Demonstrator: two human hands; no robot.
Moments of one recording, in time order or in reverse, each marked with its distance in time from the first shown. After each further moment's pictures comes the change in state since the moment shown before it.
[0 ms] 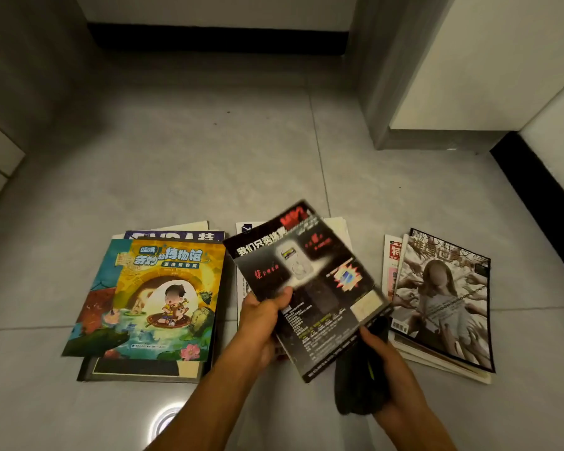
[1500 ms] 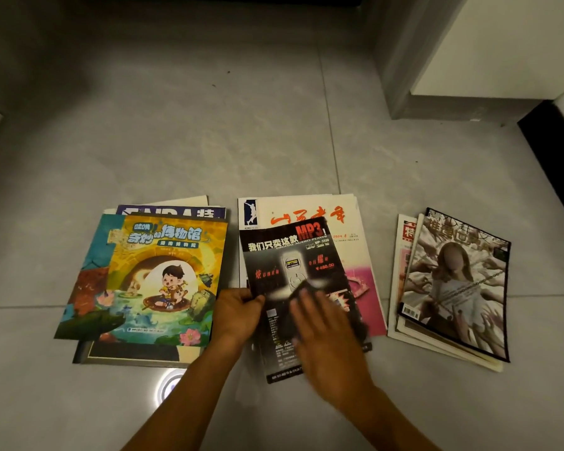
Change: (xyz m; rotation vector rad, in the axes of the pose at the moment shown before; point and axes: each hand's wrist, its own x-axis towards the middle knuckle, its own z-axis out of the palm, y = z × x) left_hand 0.044 -0.020 -0.056 0.607 0.250 0.189; right_hand 0.074 0.074 0.004 -2.165 -0.116 -1.119
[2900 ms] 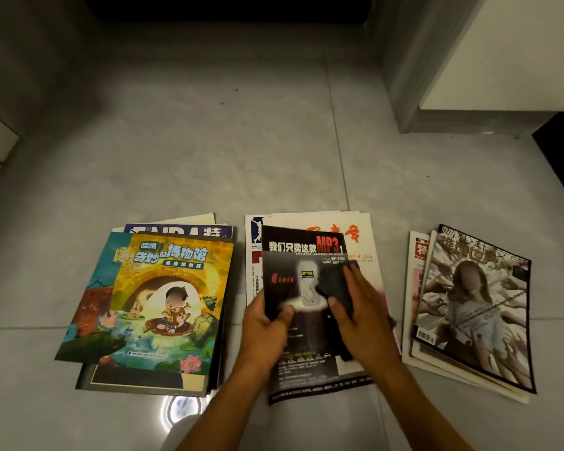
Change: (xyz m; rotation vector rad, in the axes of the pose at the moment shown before) left_hand -0.024 0.031 0.019 -0.239 -0.117 0.084; right_hand 0.059 0.051 -0.027 0.618 0.092 0.336
